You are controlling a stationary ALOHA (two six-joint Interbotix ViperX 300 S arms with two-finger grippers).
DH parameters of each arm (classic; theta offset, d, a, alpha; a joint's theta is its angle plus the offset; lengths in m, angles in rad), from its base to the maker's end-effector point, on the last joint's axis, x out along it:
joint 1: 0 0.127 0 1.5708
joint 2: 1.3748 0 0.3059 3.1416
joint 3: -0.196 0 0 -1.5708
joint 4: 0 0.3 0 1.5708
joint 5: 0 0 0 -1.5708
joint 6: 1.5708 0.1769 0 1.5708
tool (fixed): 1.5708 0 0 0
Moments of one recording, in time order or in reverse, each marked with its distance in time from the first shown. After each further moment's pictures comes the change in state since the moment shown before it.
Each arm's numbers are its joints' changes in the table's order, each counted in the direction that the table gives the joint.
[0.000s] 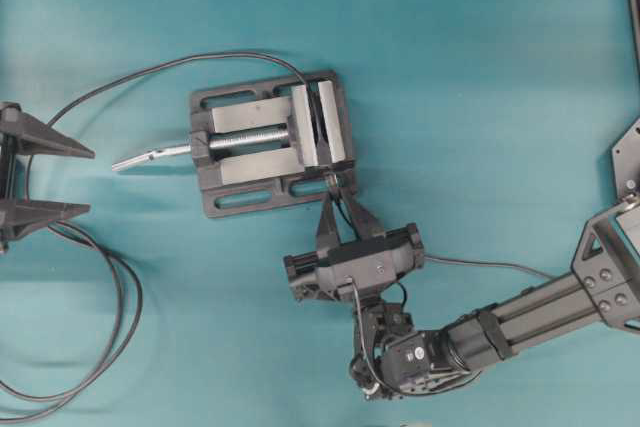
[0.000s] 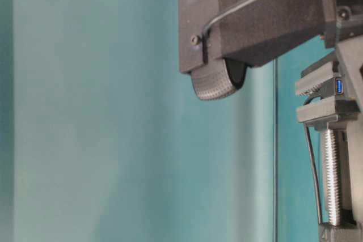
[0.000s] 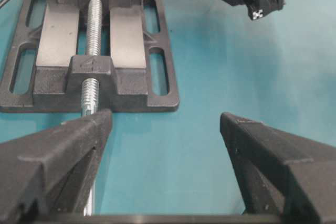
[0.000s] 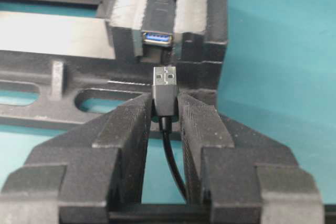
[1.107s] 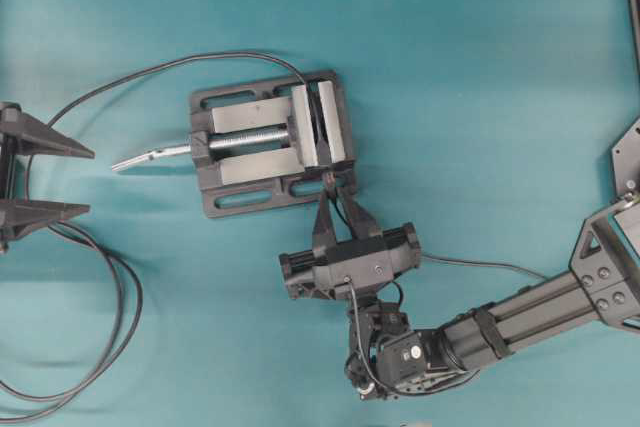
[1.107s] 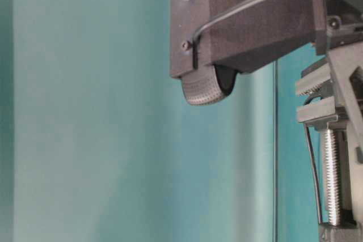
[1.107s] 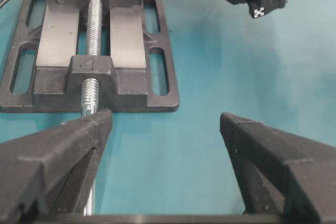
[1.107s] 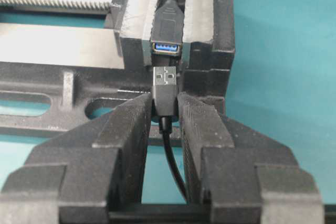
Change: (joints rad) left arm 0.000 0.000 0.000 0.000 0.000 0.000; right arm -0.008 0.000 -0.018 -0.006 -0.017 0.000
